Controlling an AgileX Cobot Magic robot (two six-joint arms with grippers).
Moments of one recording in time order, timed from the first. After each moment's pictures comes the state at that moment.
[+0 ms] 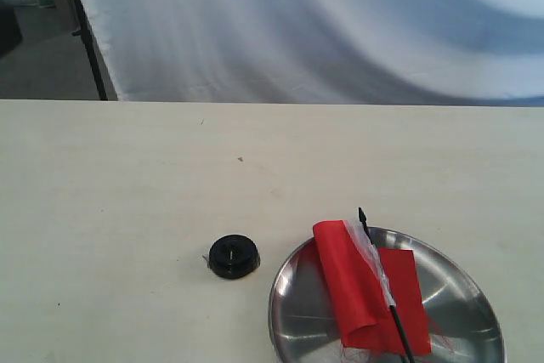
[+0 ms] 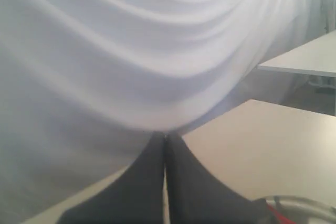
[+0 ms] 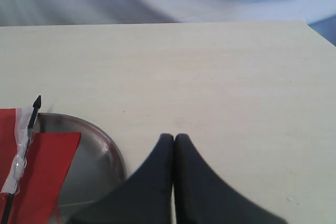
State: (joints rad) left arm -0.52 0.60 -0.56 1.50 -0.01 -1.36; right arm 0.03 0.15 0.00 0.01 0.25 -0.01
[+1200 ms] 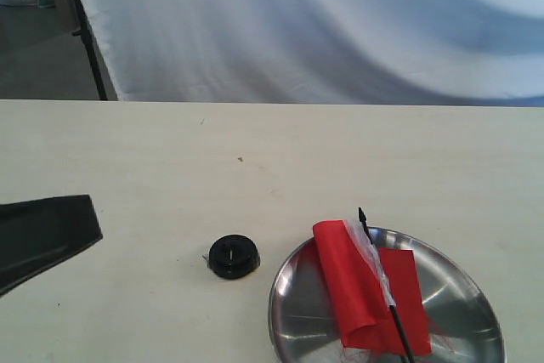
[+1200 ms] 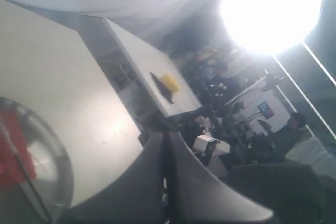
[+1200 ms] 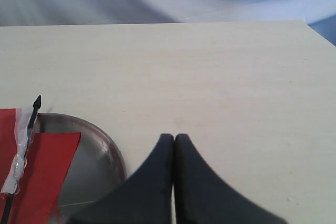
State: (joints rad) left arm -0.52 0.56 -0.35 1.21 -0.43 -2.10; right arm 0.03 0.15 0.00 0.01 0.25 -0.01
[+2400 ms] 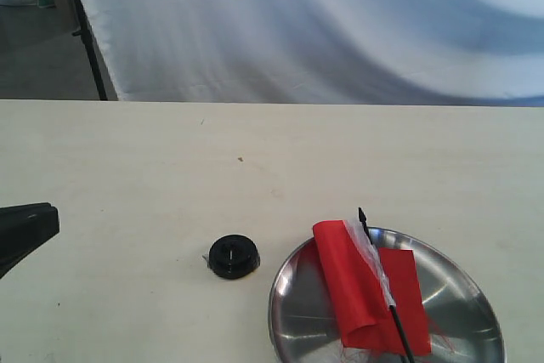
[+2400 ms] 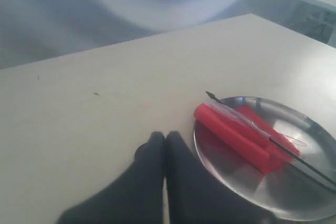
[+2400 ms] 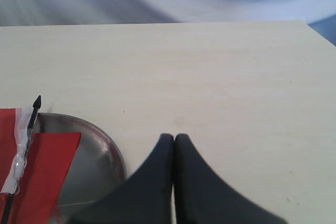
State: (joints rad) left arm -0.52 0.56 -0.30 0.03 0.10 -0.12; right arm 0.03 0.15 0.00 0.01 0.25 -0.01
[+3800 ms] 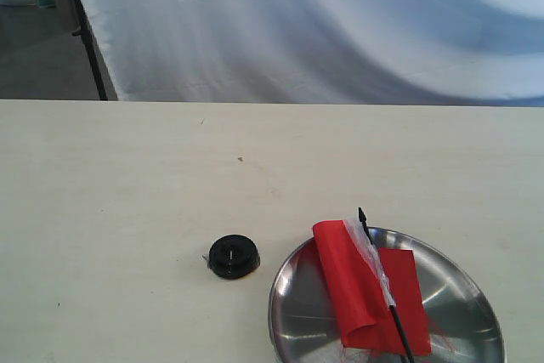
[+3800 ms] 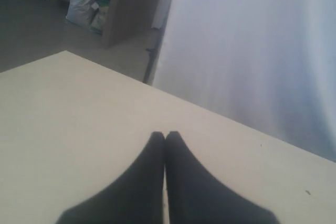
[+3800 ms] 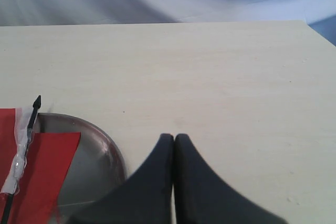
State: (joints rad) left arm 0.33 0.09 0.00 0.02 0.09 -0.36; right arm 0.03 0.15 0.00 0.01 0.25 -0.01
